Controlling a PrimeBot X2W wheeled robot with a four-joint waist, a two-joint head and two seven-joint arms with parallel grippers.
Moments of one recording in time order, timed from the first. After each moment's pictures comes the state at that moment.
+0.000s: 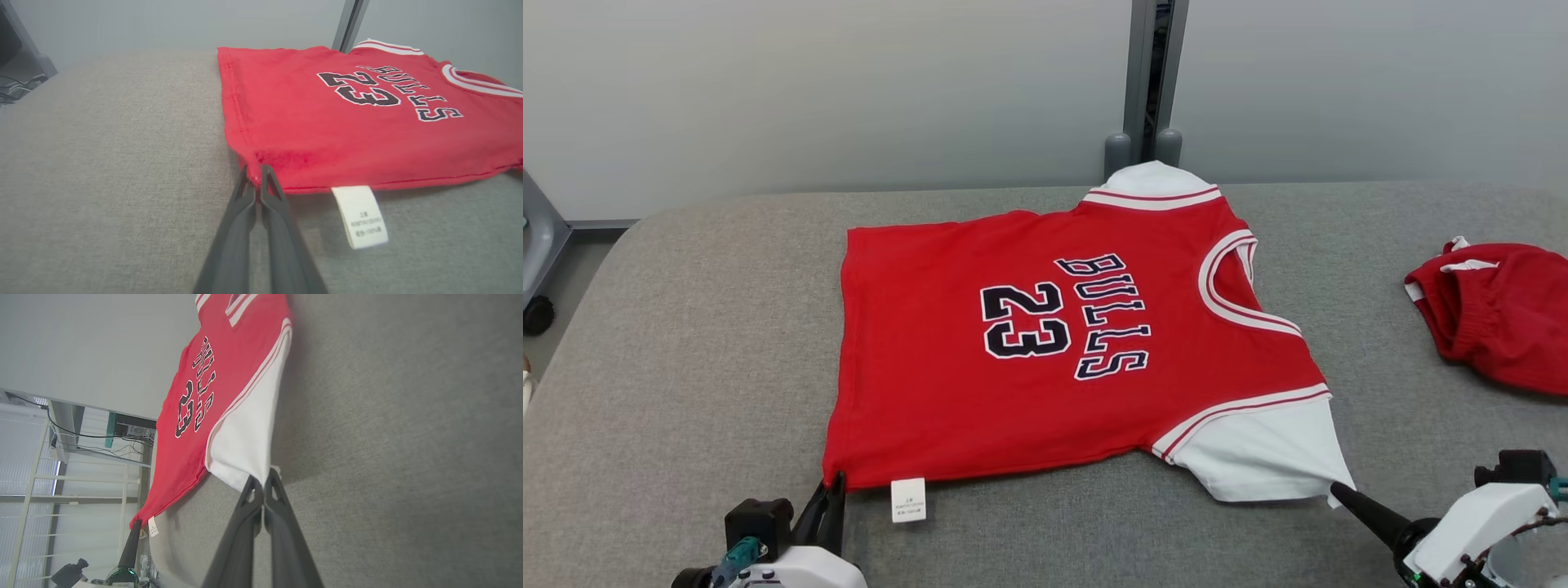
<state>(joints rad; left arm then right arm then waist) -0.15 0.05 -0.08 0.69 -0.21 -0.08 -0.26 -0.15 -0.48 0.51 0.37 1.57 0.13 0.20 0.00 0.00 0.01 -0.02</state>
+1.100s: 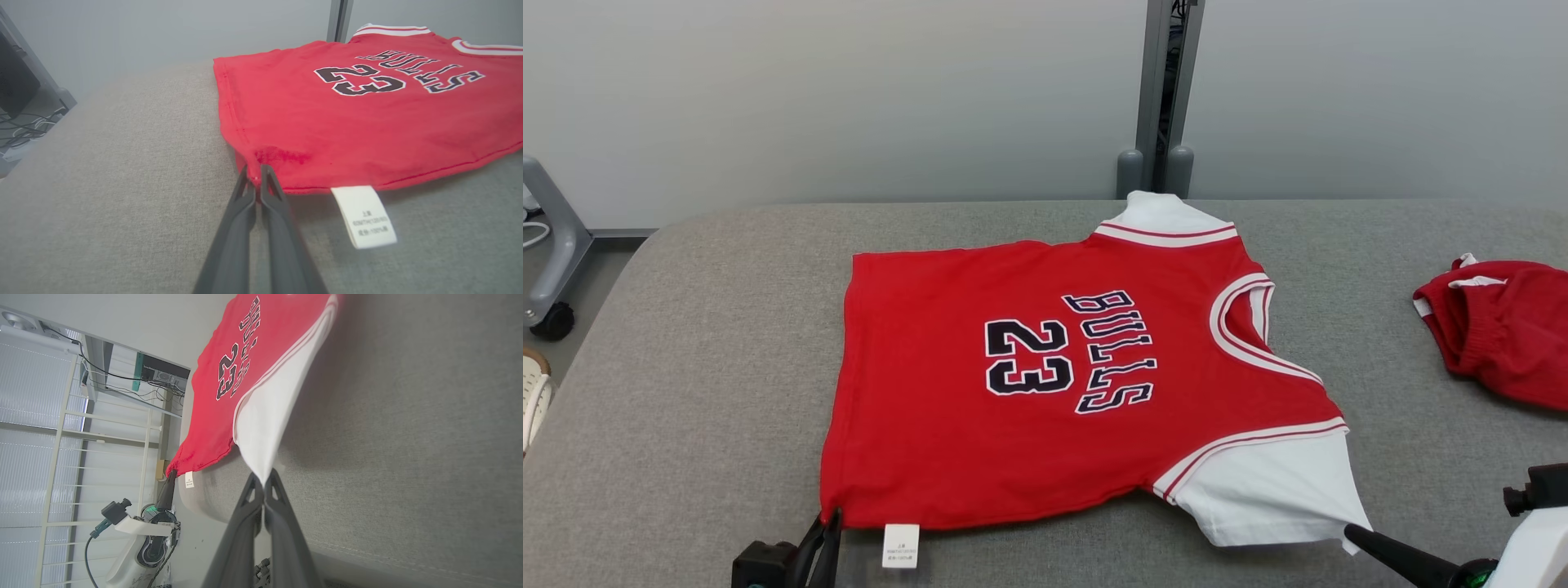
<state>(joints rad) -0.02 0.08 -0.06 0.55 -0.06 -0.09 -0.26 -0.01 -0.71 0.52 0.03 1.70 0.13 0.31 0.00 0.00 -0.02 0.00</state>
